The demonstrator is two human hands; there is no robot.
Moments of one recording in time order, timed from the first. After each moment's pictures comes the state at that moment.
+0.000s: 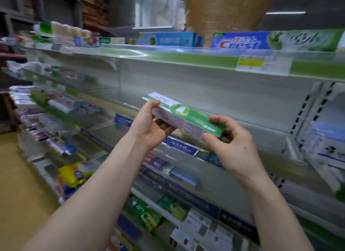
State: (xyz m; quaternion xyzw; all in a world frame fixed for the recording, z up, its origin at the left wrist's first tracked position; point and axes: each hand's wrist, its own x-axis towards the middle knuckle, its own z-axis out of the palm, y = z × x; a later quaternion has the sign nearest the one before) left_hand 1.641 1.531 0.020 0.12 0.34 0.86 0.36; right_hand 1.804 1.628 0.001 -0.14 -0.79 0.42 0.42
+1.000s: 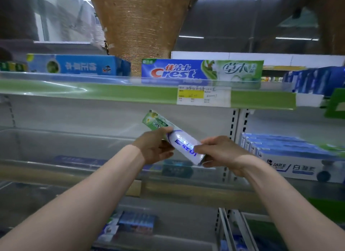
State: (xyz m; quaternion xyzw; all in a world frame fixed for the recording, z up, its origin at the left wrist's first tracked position) left_hand 1.620 1.711 0.052 0.31 0.54 0.60 0.50; right_hand 1.807 1.751 0.058 -0.41 -0.75 0.45 0.28
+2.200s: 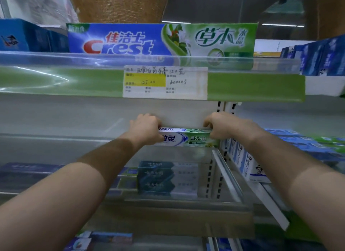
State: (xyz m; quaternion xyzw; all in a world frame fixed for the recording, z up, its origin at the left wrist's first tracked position) left_hand 1.617 1.840 0.050 0.61 0.77 0.13 -0.12; right_hand 1.828 1.922 0.074 -0.47 -0.88 -0.06 0.06
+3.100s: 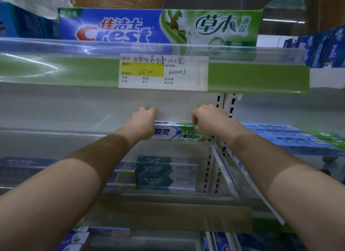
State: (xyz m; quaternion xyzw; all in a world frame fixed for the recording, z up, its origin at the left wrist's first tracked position) left_hand 1.611 1.842 0.047 0.60 0.78 0.16 -0.11; right_hand 1.800 1.908 0.068 -0.46 -0.87 -0.15 0.11
